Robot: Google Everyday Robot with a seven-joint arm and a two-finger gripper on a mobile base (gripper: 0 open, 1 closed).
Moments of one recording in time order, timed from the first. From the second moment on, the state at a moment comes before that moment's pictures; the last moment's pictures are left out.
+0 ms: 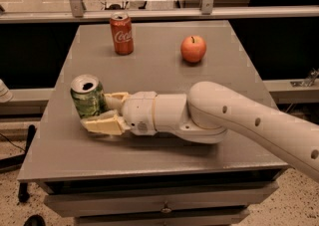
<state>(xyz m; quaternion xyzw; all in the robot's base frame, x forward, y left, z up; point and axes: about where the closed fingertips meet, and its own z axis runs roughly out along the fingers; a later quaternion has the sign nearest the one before) 0.459 0.148 0.844 -0.48 0.60 0.43 0.48</state>
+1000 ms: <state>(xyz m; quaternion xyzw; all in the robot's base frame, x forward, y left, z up) 0.478 0.069 0.924 -0.56 0.64 0.28 0.44</state>
